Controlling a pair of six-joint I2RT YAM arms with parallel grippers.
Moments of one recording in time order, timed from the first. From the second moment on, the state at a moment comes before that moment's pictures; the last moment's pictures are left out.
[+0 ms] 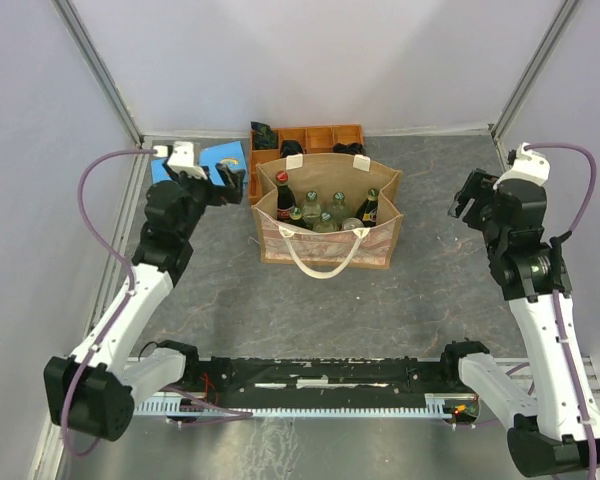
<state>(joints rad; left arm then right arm) -0.19 1.06 0.83 0.23 0.07 -0.17 0.11 0.87 1.14 -0.67 0.34 0.31</state>
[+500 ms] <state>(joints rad) -0.47 0.79 0.76 0.03 0.01 -0.13 0.15 0.81 1.20 -0.64 -0.10 0.30</state>
